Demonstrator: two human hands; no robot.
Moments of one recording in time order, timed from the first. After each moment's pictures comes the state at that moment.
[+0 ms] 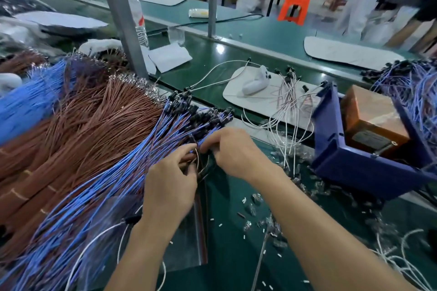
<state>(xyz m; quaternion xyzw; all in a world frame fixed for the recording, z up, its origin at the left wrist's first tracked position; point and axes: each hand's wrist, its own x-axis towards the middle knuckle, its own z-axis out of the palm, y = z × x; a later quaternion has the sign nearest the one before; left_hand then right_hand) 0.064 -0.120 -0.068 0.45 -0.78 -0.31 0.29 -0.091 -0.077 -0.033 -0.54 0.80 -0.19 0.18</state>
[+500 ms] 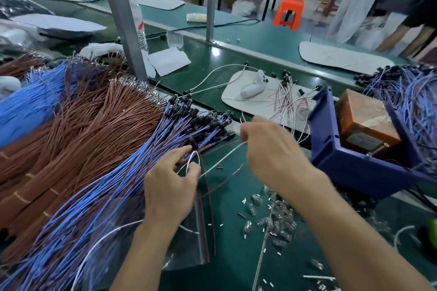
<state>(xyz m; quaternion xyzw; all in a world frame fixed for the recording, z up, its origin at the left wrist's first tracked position) 0.070 -0.122 -0.068 0.47 -0.75 -0.35 0.32 -0.087 -0.030 0.022 -0.50 0.86 -0.12 0.02</state>
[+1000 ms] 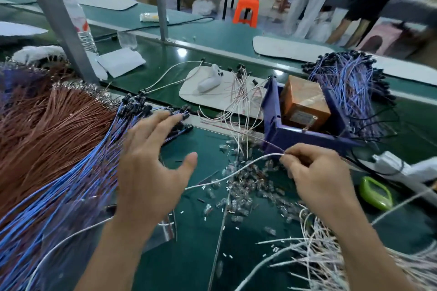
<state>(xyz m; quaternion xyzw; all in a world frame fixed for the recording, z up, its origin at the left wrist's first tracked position) 0.054 -0.086 -0.024 0.26 -0.85 -0.24 0.39 -0.101 0.130 0.018 -0.22 0.90 -0.38 0.04</state>
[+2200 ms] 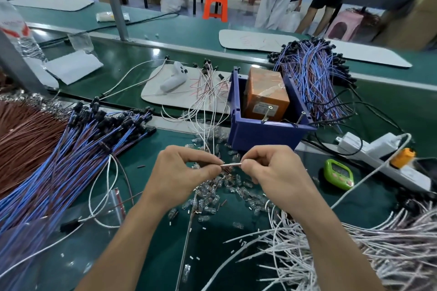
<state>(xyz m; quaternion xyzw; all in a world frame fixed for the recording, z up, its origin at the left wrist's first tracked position) -0.019 -0.038 -0.035 0.14 -0.81 -0.54 0.16 -0.114 0.149 0.008 -0.23 0.86 -0.42 0.16</state>
